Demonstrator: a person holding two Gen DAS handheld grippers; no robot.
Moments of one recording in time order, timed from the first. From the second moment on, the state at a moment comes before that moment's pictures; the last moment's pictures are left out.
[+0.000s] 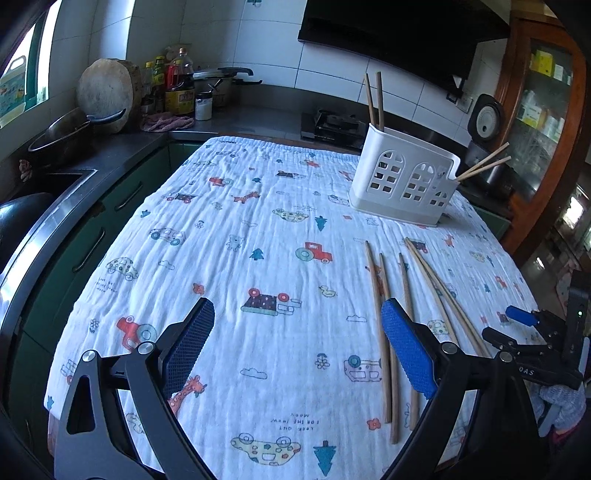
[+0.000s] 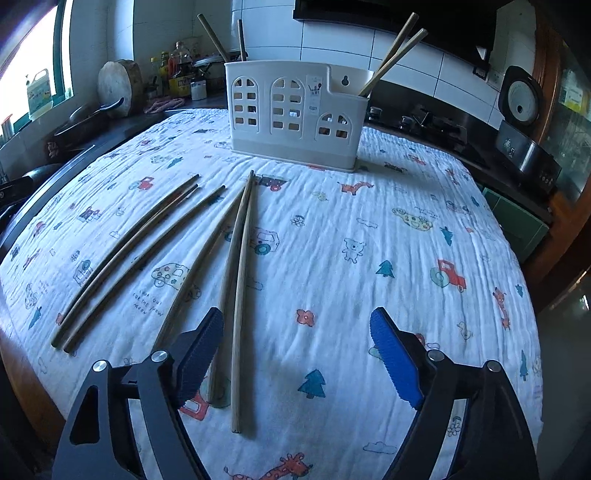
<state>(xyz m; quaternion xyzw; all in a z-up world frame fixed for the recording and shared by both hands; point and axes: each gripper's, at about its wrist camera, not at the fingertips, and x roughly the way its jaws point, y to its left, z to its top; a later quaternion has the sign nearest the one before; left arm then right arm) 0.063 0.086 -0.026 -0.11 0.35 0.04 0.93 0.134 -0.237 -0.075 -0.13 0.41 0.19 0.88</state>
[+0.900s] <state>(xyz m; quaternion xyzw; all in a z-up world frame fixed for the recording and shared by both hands) 0.061 0.050 -0.056 -0.11 0.39 -0.01 0.91 0.133 -0.232 -0.088 -0.13 0.42 0.20 0.88</state>
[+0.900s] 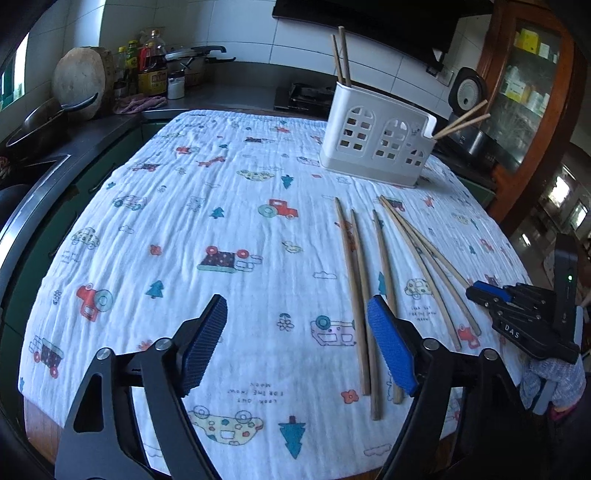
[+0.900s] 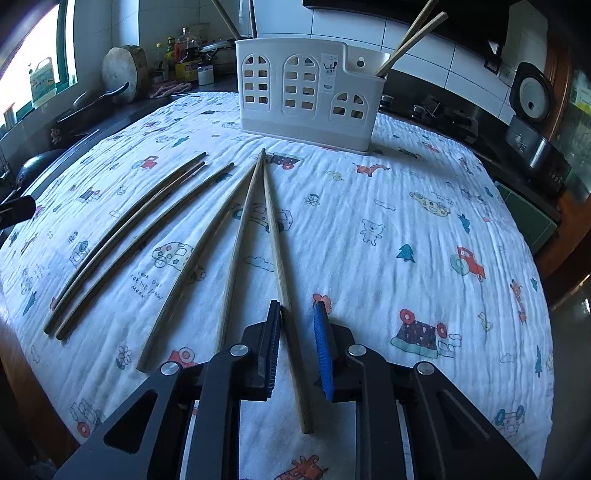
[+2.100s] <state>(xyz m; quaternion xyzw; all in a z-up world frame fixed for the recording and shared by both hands) 0.102 -0.006 -0.096 -0.06 0.46 -0.02 0.89 0.130 -0.247 -0.090 -0.10 0.42 0.20 0.88</state>
